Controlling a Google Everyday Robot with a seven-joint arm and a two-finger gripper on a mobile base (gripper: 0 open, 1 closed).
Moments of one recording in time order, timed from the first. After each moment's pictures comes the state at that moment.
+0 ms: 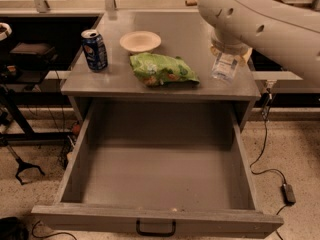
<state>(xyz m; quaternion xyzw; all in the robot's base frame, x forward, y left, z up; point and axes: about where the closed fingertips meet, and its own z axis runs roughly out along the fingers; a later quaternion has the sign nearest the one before) 0.670 -0.206 0.912 0.90 -0.28 0.34 0.05</state>
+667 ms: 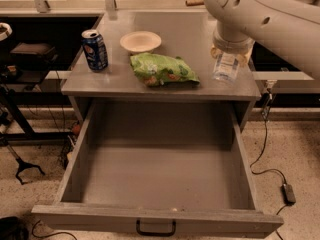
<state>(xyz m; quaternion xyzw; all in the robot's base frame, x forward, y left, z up) 0.669 -0.207 0.907 0.92 -0.24 0.31 0.05</state>
